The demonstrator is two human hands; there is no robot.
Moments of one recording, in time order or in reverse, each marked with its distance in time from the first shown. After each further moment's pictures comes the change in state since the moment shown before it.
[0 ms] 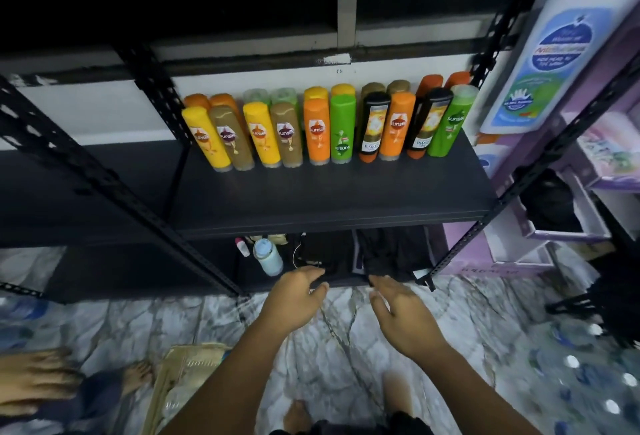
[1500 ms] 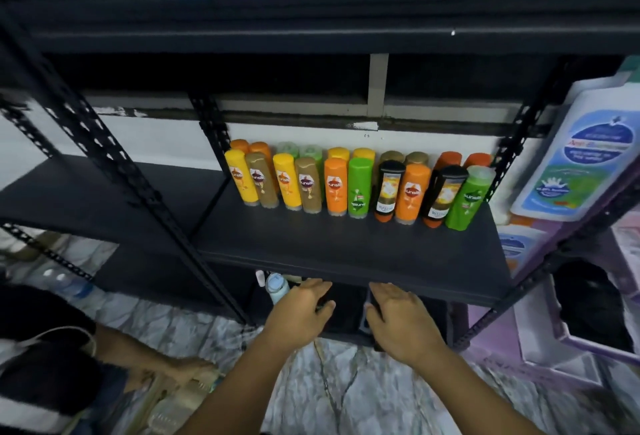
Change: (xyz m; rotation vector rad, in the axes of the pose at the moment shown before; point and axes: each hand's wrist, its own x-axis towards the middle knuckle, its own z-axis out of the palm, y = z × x) left_hand 0.017 0.103 -0.018 0.111 0.153 -0.050; right_hand 0.075 -0.008 -0.115 -0.356 -0.118 -0.257
